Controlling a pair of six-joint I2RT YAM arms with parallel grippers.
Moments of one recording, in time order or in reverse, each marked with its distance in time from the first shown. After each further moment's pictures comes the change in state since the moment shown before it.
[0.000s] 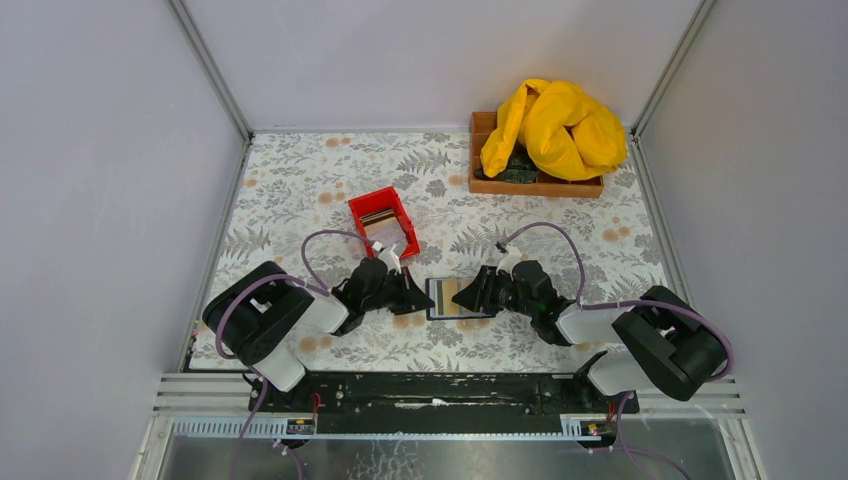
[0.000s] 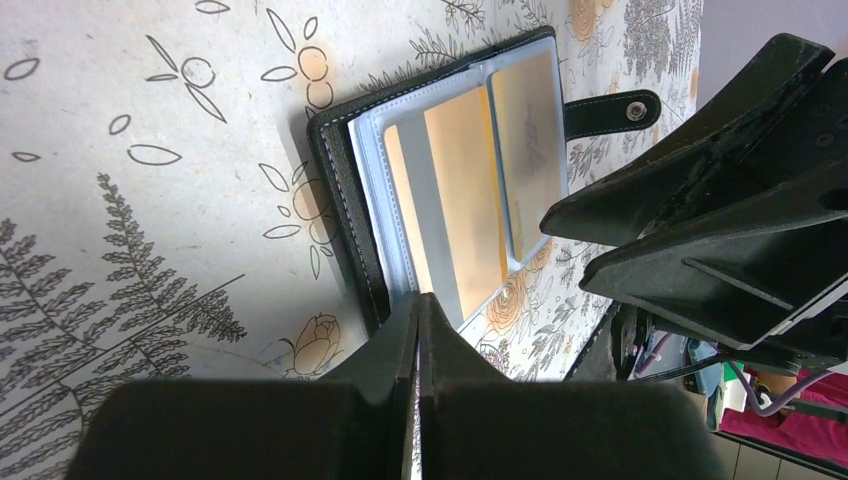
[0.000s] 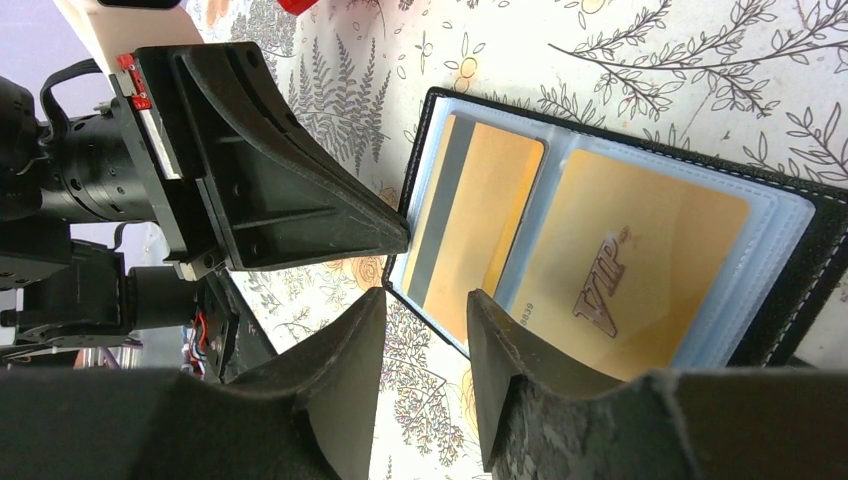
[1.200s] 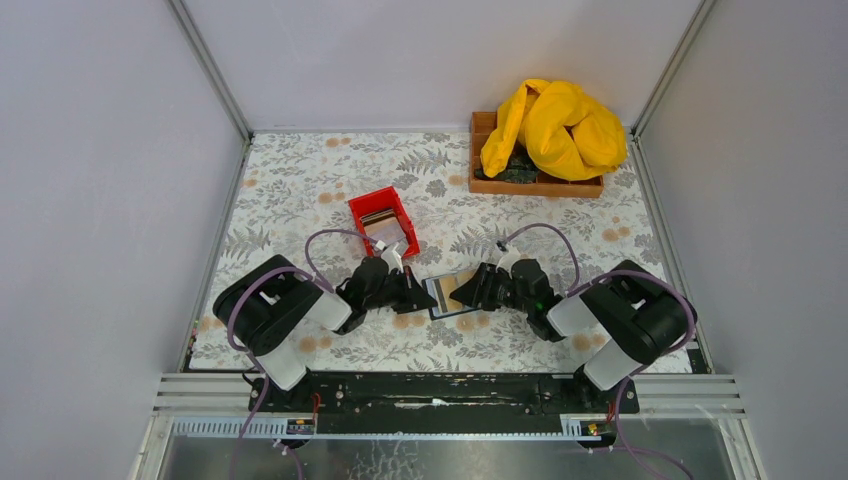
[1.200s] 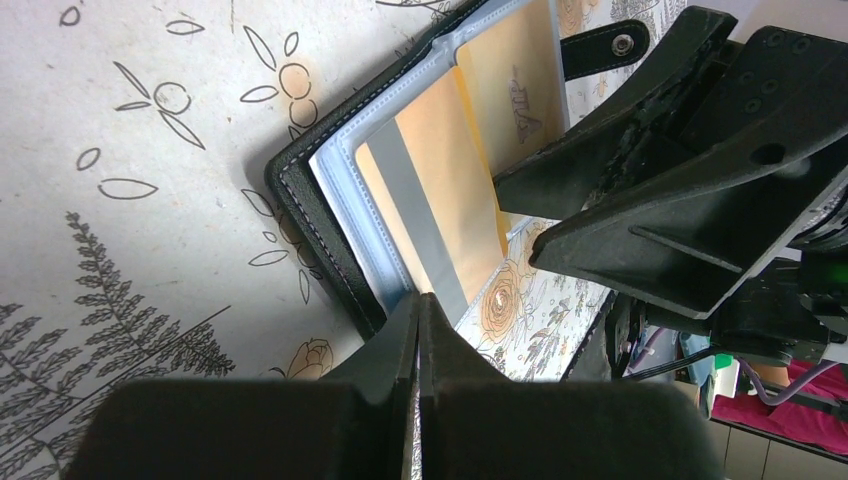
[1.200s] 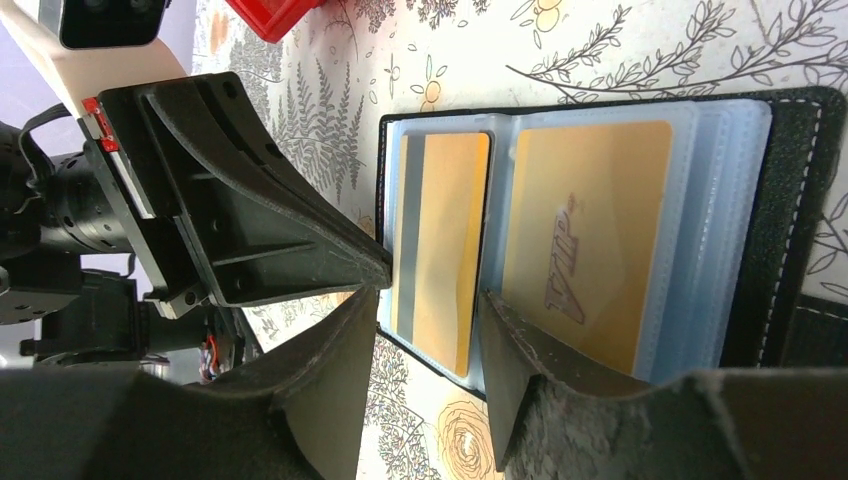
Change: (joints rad) left arm 0.002 0.066 0.013 0.077 0.024 -0.001; right arm -0.039 0.197 0.009 0.192 -0.044 0.051
